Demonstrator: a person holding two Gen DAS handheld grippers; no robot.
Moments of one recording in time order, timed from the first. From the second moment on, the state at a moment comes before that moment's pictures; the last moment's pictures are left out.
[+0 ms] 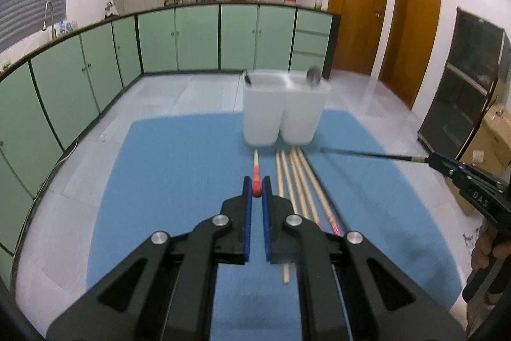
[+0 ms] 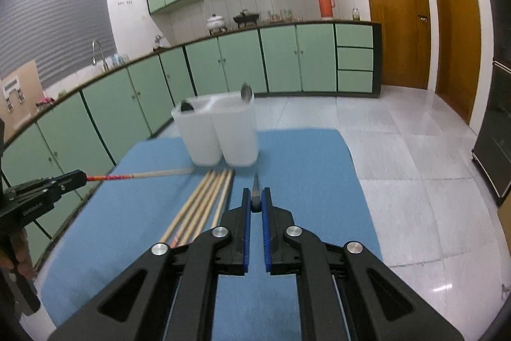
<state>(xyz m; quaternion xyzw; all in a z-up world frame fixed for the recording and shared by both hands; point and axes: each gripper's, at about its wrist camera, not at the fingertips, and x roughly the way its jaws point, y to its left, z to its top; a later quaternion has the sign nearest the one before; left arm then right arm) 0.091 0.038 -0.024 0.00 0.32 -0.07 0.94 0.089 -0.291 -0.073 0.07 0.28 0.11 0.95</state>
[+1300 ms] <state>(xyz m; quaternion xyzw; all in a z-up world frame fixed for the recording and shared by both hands) 0.158 0.008 0.150 -0.01 0.10 -0.10 0.99 0.197 -0.270 0.144 0.05 0.15 0.22 0.96</state>
